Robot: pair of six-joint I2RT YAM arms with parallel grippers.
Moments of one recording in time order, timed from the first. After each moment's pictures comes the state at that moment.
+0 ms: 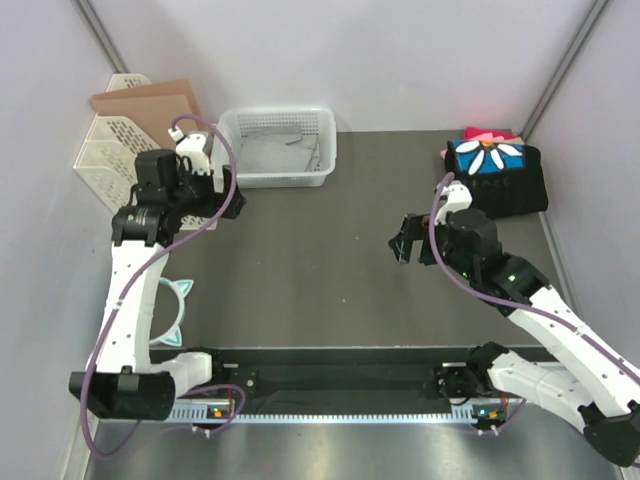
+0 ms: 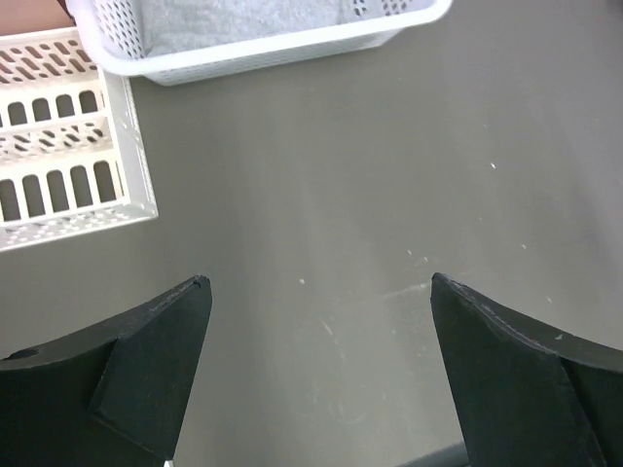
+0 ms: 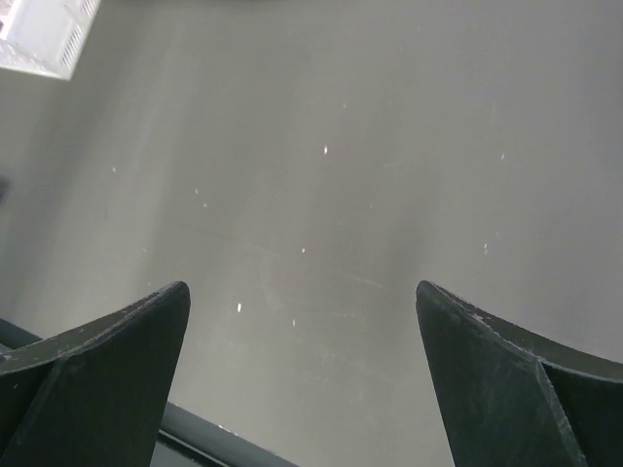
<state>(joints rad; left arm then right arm) -0.03 1.14 1.36 -0.80 0.28 -0.01 0.63 0.86 0.91 -0.51 0.14 0.39</state>
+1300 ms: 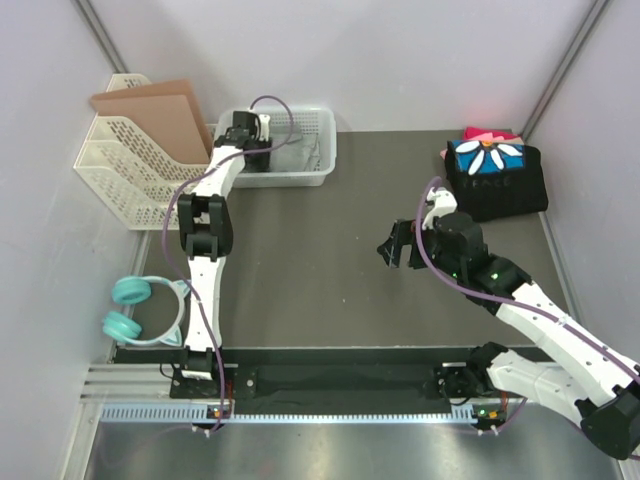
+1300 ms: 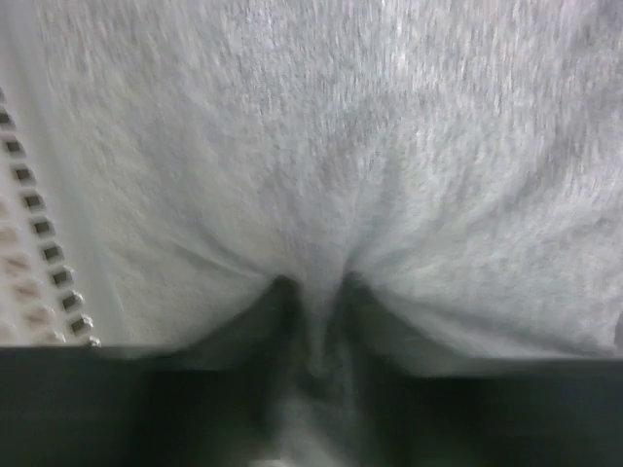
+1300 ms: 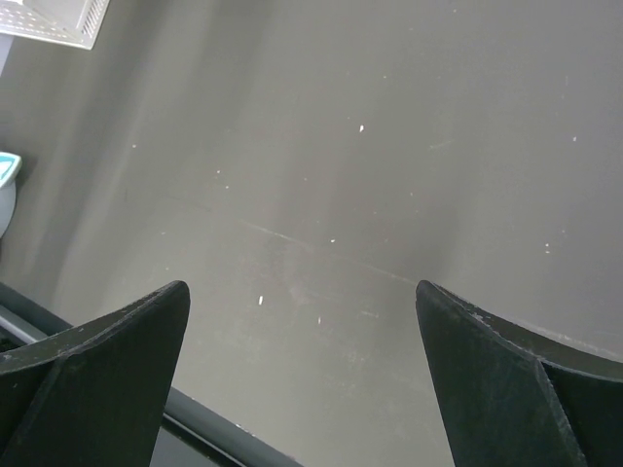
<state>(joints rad) -0.09 2.56 2.34 -0.65 0.07 0.06 0.63 0.91 0.80 -0.38 0.05 0.44</state>
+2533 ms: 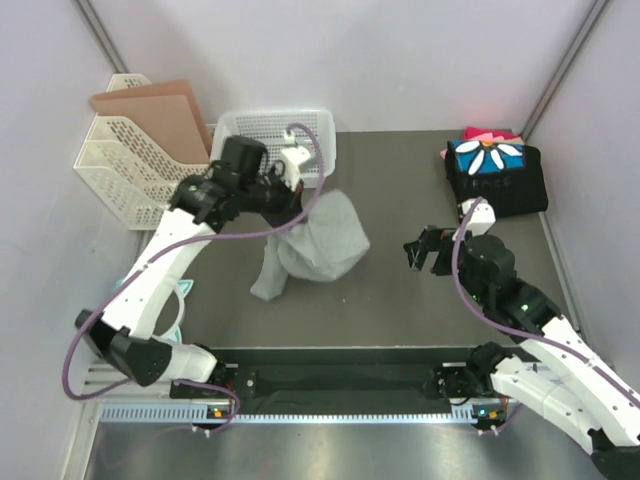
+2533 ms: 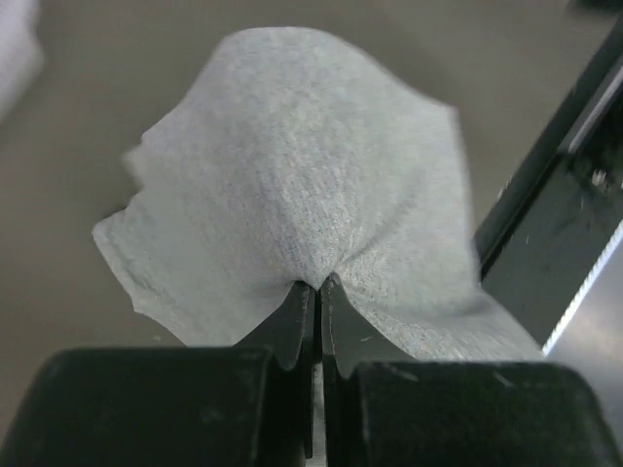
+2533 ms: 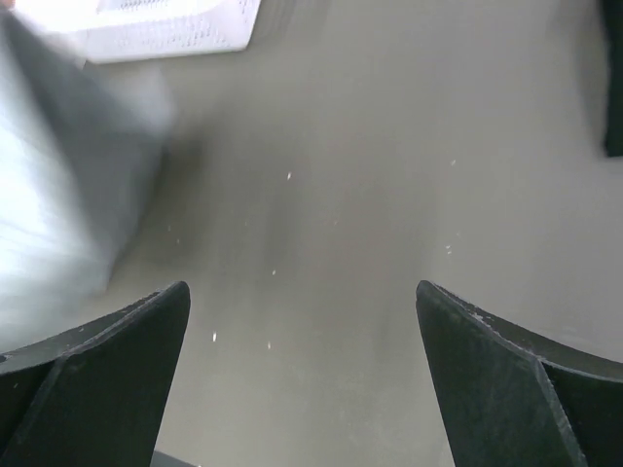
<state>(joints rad) -0.50 1.36 1.63 -0.93 0.43 0.14 0.63 0.66 0.71 -0.41 0.26 0.43</state>
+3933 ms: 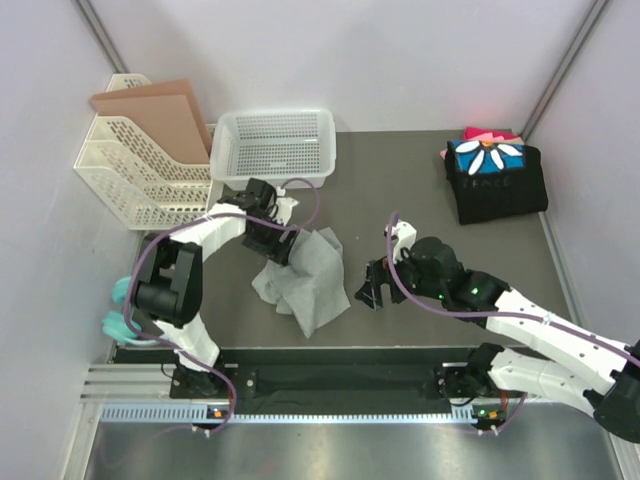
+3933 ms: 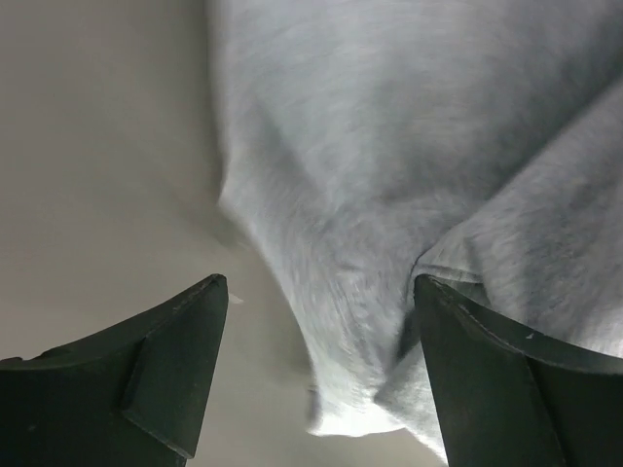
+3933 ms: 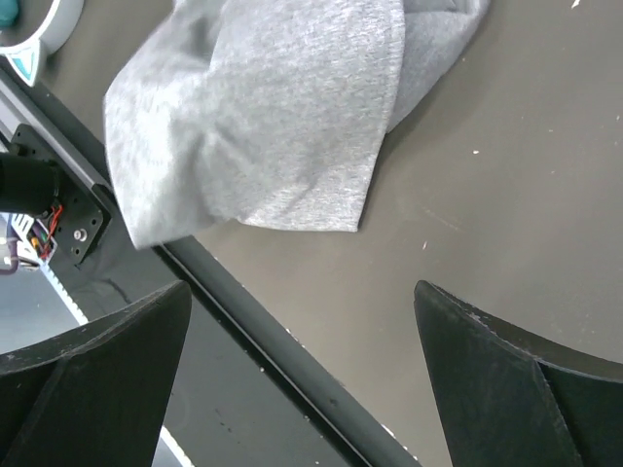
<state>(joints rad) -0.31 1.72 1.14 -0.66 0.20 0.21 0.84 0.93 0.68 -0.33 -0.12 0.42</state>
